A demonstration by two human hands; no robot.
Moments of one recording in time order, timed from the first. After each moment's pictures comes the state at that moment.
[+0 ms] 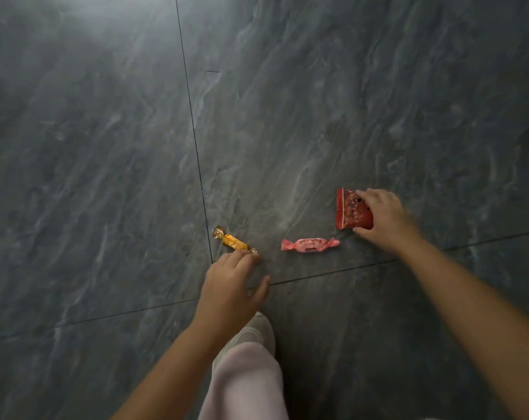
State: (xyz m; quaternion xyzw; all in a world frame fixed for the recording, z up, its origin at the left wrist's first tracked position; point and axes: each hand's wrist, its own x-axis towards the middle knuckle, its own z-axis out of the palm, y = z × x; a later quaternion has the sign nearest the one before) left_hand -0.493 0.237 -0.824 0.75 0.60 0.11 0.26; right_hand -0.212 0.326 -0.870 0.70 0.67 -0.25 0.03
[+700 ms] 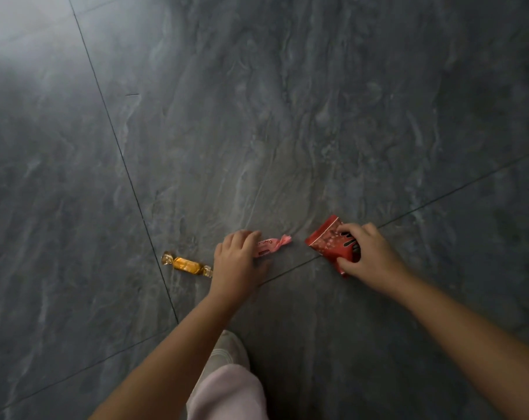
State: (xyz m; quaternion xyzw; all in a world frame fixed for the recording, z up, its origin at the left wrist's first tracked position) left_hand -0.416 0.279 -0.890 0.81 0.54 0.06 0.22; right_hand -0.179 0.234 -0.860 0.75 0.54 -0.37 -0.08
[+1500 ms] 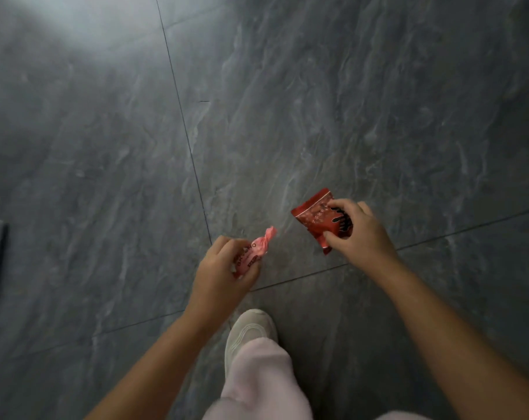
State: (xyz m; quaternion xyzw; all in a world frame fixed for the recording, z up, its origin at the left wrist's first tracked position) left_hand -0.476 0.266 -0.749 0.70 0.62 0.19 0.30; right_hand -0.247 0.291 -0.777 0.70 0.55 -0.40 -0.23
